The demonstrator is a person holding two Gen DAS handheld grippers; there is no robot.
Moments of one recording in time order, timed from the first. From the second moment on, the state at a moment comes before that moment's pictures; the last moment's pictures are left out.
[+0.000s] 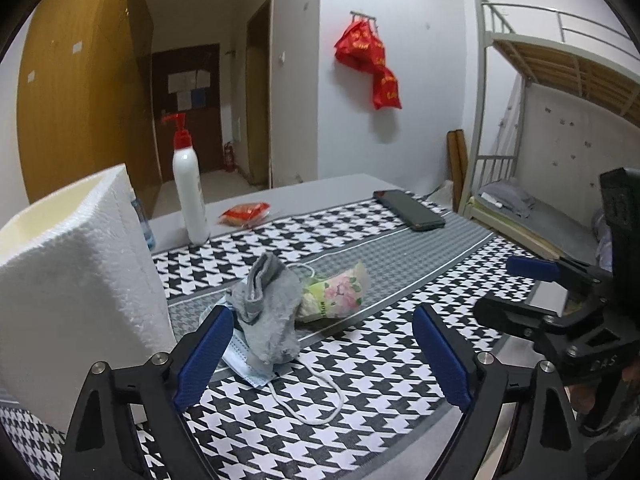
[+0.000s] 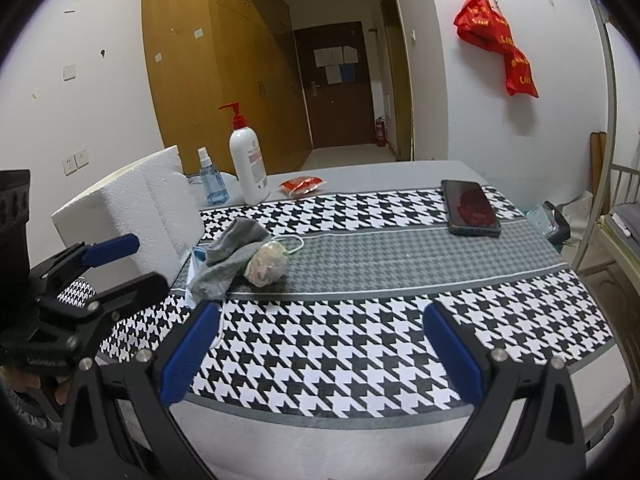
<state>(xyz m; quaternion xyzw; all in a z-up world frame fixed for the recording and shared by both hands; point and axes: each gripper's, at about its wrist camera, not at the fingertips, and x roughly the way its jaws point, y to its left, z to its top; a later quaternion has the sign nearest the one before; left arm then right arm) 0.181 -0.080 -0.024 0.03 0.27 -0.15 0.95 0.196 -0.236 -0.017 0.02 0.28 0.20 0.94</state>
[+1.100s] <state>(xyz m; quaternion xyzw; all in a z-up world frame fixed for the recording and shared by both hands) 0.251 -0.073 -0.071 0.05 0.38 -0.06 0.92 0.230 -0.238 -0.040 0.02 0.31 0.23 0.92</state>
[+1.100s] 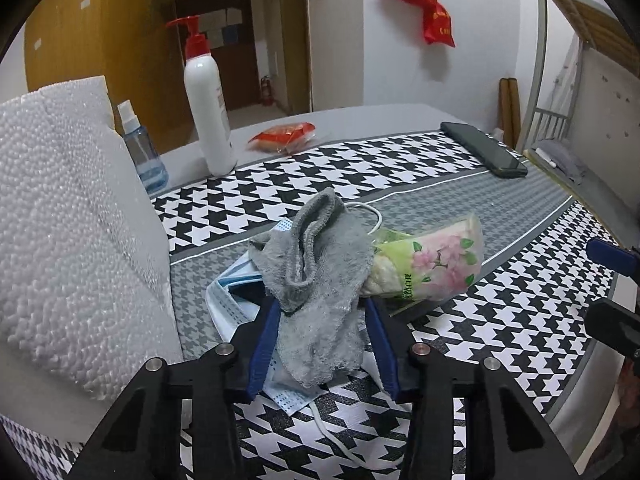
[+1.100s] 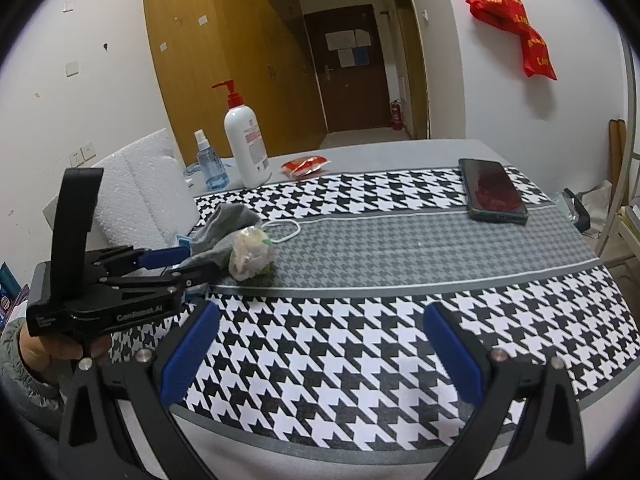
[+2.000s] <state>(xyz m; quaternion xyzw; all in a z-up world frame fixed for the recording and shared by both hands) 0.214 -0.092 -0.051 0.04 0.36 -0.18 0.92 0.223 -0.240 -0.034 0.02 0.31 0.21 0.93</state>
